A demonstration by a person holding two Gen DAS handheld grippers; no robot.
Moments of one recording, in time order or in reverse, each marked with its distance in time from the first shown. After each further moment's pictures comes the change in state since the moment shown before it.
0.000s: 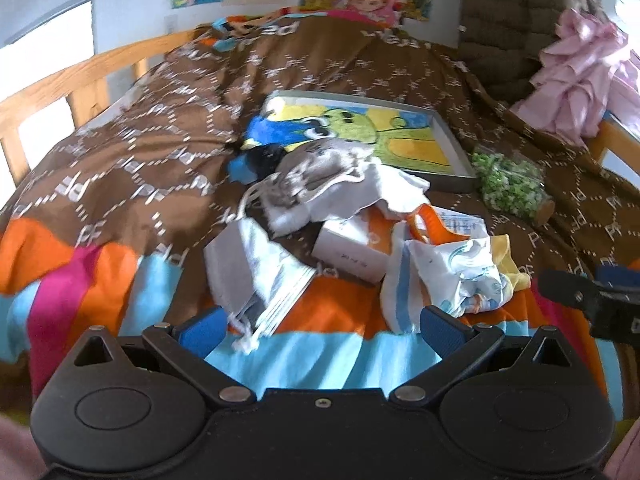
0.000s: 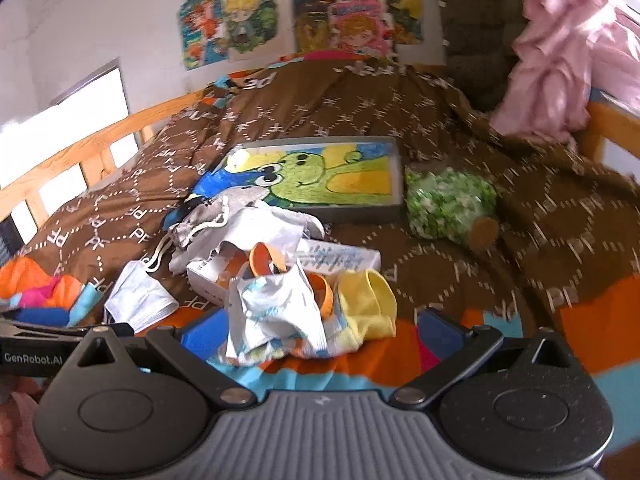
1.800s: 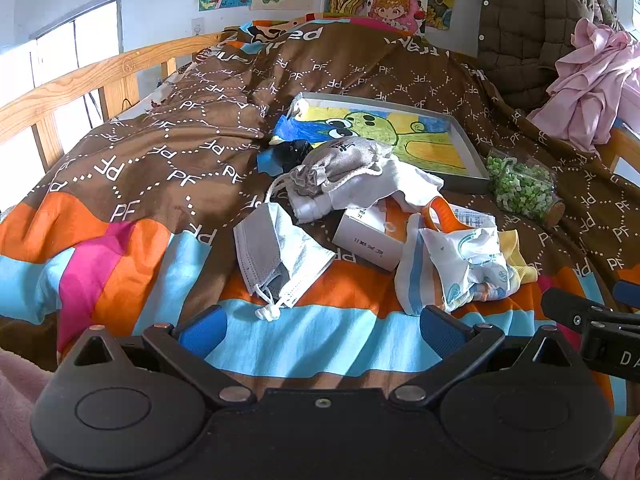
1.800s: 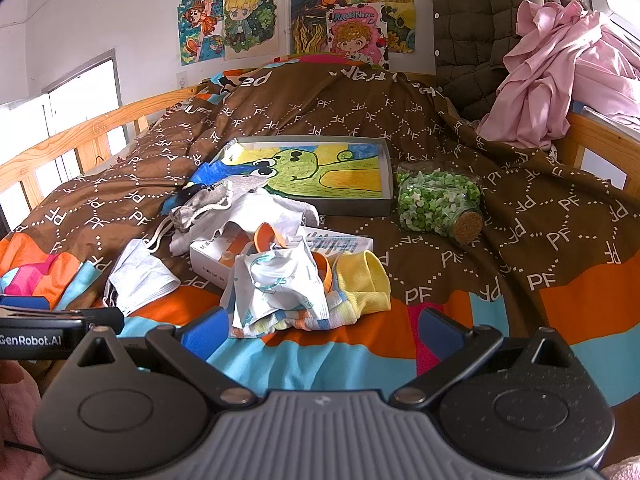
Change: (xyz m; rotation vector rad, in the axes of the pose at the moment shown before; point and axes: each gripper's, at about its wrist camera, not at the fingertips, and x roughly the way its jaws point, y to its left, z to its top) left arm -0.024 0.000 -0.019 -0.063 -0.018 0.077; right arm -0.028 0.026 -0.026 -0.010 -0.014 -0.080
